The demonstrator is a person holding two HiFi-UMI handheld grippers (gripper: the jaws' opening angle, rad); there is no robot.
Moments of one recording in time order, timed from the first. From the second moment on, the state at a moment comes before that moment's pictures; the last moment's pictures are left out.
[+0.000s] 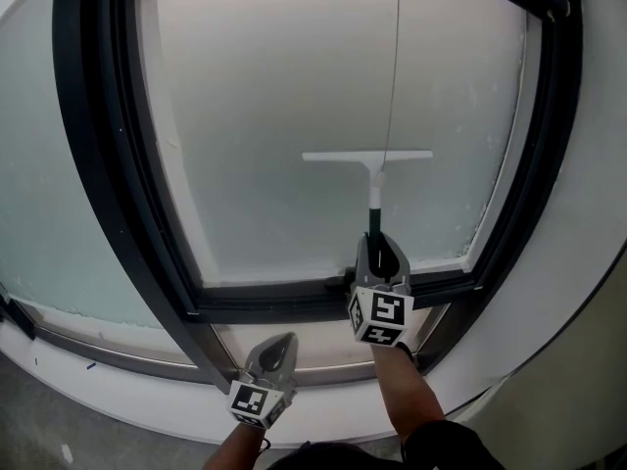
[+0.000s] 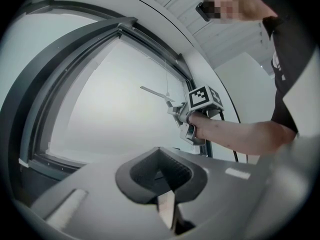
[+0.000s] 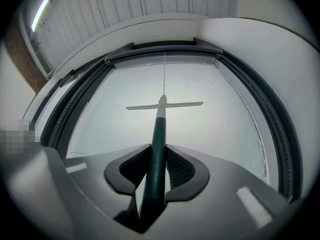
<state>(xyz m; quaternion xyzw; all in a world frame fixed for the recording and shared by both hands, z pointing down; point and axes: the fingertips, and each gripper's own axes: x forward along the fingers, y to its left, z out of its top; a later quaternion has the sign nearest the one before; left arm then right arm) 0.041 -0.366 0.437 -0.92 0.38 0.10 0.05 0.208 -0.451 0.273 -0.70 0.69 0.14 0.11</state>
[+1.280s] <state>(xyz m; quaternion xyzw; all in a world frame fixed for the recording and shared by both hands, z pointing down) 0.044 -0.355 0.449 -0.92 0.38 0.08 0.04 0.208 -0.437 0.358 -0.70 0.70 0.08 0.07</state>
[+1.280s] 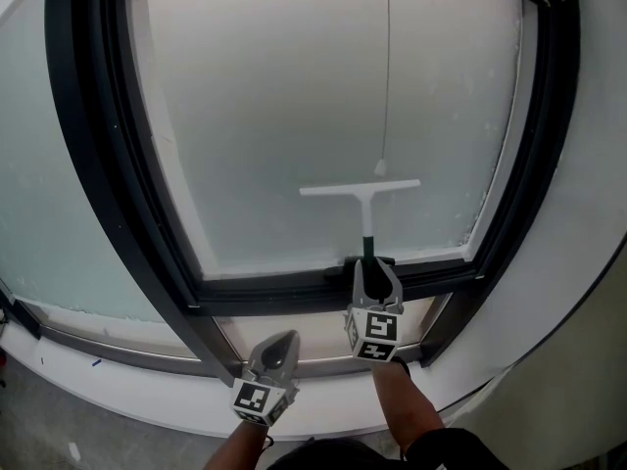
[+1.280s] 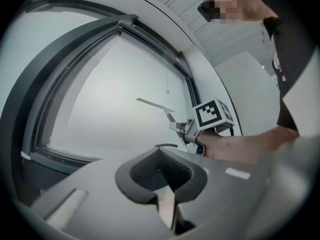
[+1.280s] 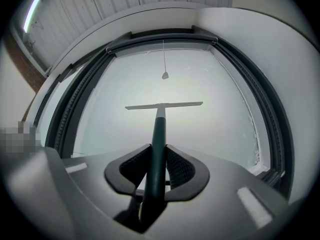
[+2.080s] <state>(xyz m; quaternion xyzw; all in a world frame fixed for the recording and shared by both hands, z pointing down) 0.044 -0.353 0.457 -0.92 0.39 0.08 0.02 0.208 -0.426 0.411 -0.71 0.70 0.05 0.04</state>
